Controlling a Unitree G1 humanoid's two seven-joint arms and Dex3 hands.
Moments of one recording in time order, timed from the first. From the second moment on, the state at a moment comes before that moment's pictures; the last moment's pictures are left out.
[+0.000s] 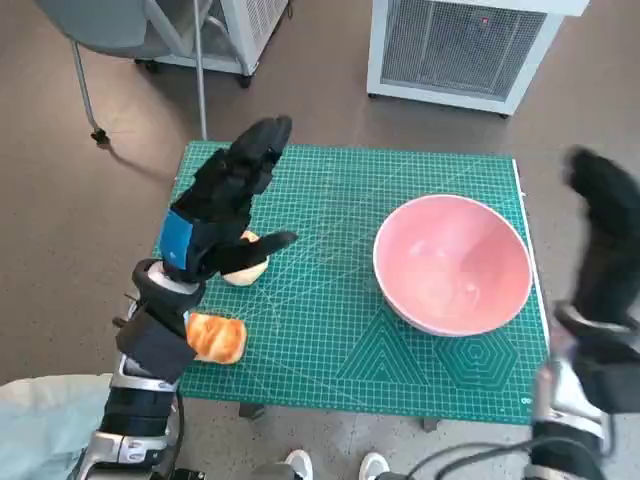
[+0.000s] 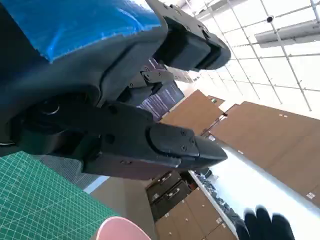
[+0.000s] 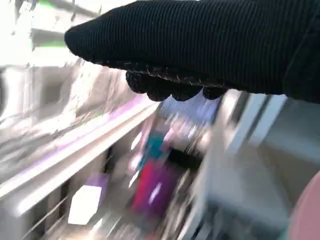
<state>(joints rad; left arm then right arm) -0.47 0.28 0.02 0.26 0.10 -0.62 -0.18 -0.42 -0.29 -0.37 0.56 0.08 -0.85 0.03</state>
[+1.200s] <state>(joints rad) -0.47 0.32 0.03 0.27 0.10 -0.62 -0.17 -0.59 -0.10 -0.32 1.01 0.21 -0.70 0.13</state>
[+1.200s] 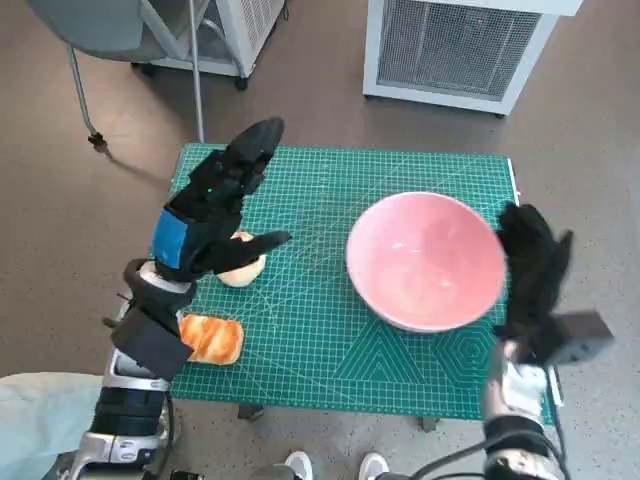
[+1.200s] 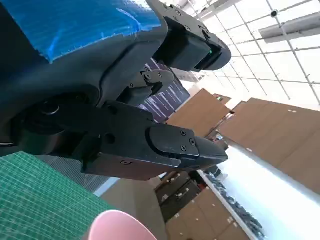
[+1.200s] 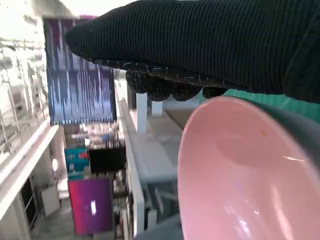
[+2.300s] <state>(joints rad) -0.41 0.34 0.06 0.18 0.08 -0.56 -0.17 -0.82 -0.05 -0.38 1.23 0.31 -0.56 0.19</state>
